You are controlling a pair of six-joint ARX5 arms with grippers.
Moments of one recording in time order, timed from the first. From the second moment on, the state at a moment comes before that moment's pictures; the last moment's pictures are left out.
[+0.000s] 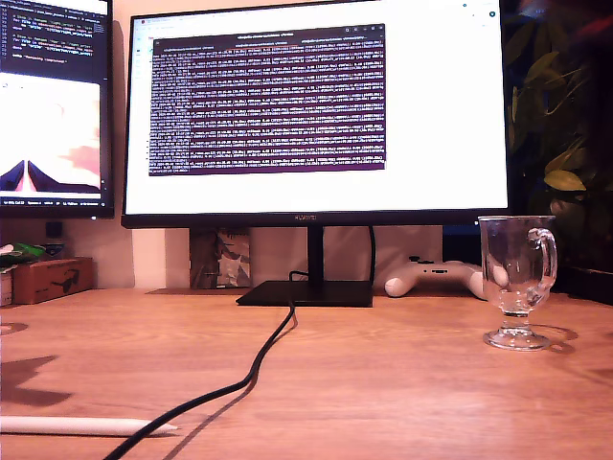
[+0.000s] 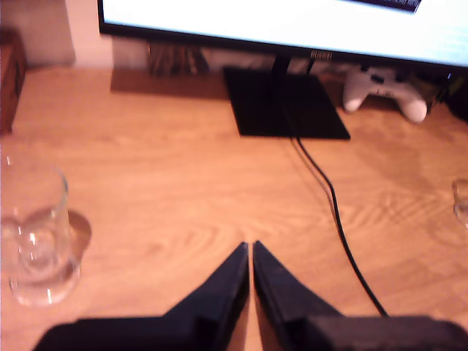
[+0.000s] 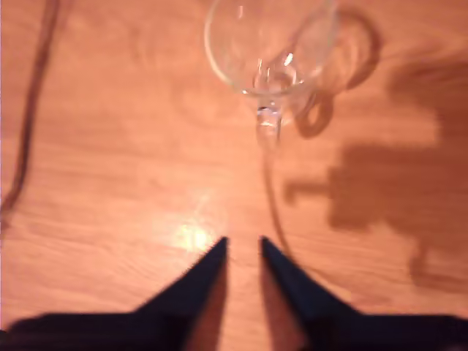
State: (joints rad) left arm -0.04 0.64 0.55 -0.34 0.39 -0.13; right arm 0.36 1.25 1.07 -1.02 -0.04 0.26
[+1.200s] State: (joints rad) left arm -0.04 0.65 0.63 -0.39 0.38 -0.03; right arm 0.36 1.50 1.14 -0.88 0.01 0.13
